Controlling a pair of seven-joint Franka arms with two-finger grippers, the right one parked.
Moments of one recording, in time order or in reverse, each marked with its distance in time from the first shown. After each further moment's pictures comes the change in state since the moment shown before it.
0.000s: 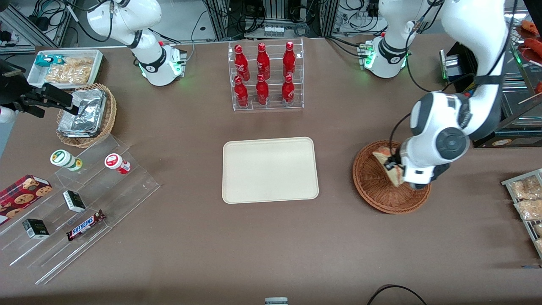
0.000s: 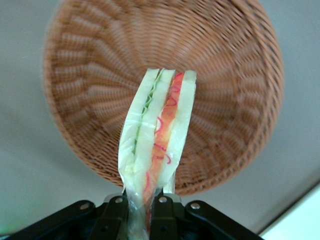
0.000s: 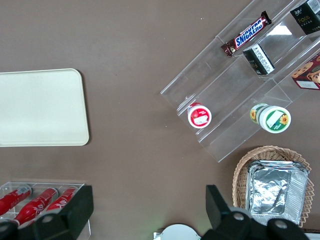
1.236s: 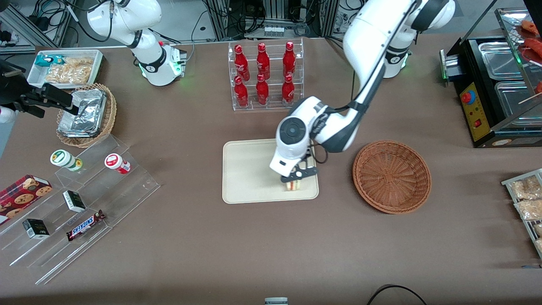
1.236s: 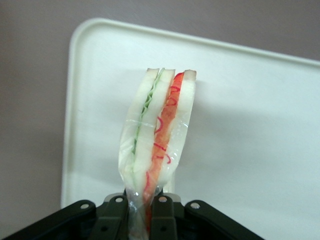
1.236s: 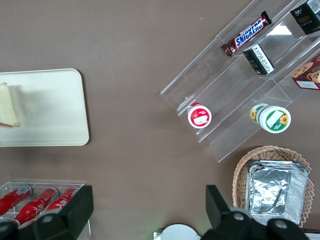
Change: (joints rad) arm -0.508 0.386 -0.016 0.422 0.001 0.139 -0.250
